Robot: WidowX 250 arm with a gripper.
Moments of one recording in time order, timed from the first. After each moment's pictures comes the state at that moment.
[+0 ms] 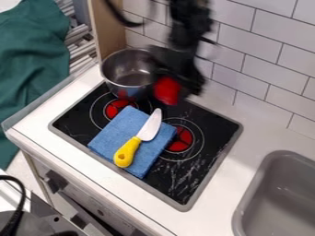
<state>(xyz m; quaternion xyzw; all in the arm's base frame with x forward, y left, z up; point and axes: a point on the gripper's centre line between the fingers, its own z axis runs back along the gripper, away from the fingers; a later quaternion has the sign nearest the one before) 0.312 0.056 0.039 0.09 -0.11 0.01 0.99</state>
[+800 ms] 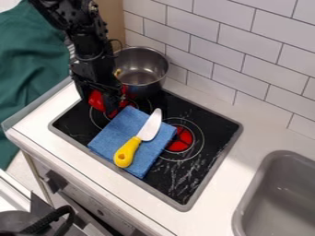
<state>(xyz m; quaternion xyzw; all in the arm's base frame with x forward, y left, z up) 0.267 0.153 -0.009 0.02 -0.07 0.05 1.00</state>
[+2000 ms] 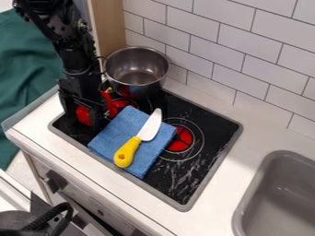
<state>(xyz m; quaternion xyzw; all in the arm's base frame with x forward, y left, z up) 0.245 0.167 -0.035 0.02 -0.02 0.03 1.00</state>
